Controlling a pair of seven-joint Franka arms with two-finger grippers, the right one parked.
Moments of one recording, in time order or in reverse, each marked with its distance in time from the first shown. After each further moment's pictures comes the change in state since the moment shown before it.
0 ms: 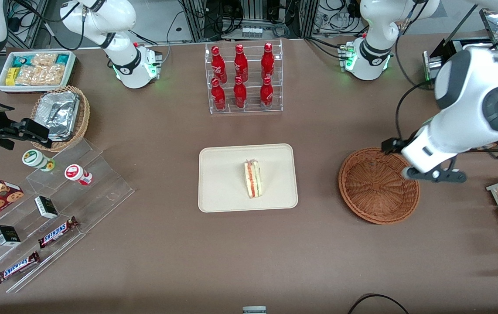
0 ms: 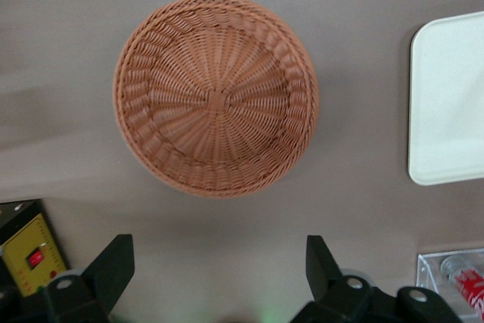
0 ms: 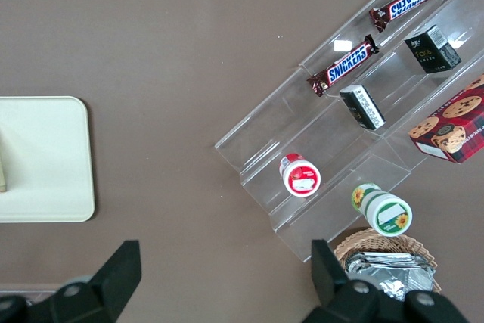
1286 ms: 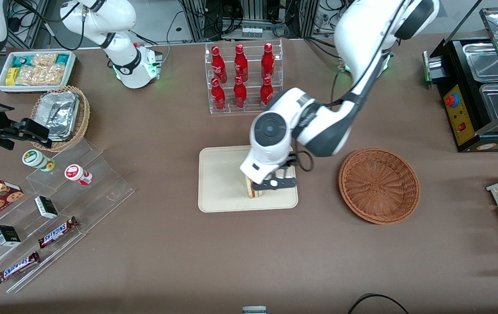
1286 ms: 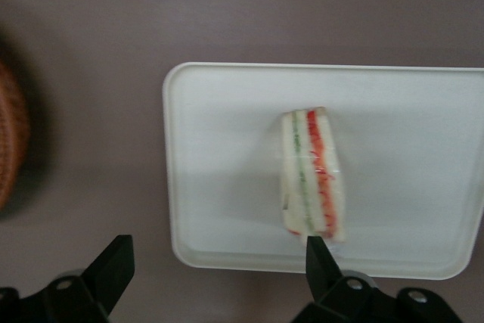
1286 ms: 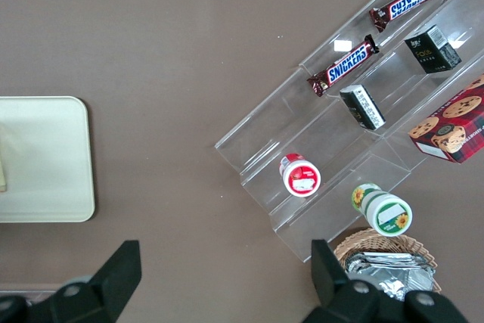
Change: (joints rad) arm -0.528 0.525 -0.007 0.446 0.045 0.128 -0.713
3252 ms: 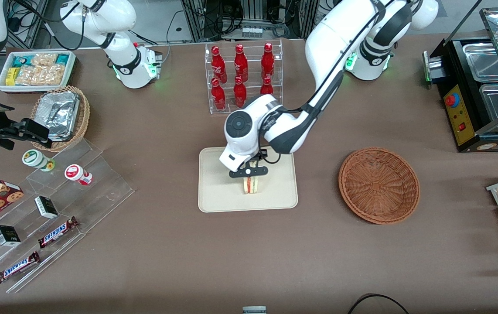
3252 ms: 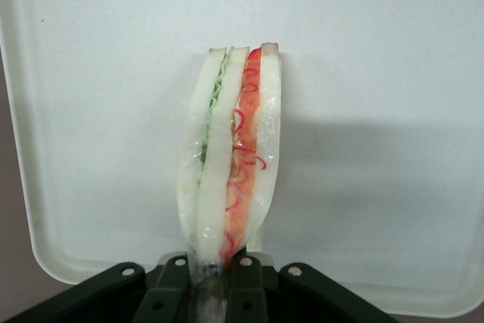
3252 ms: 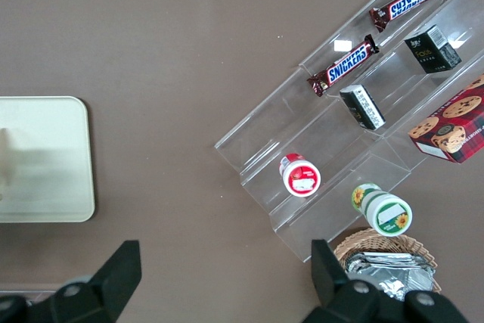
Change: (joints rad) arm -0.159 0.144 -0.015 -0.109 0.047 0.278 -0.228
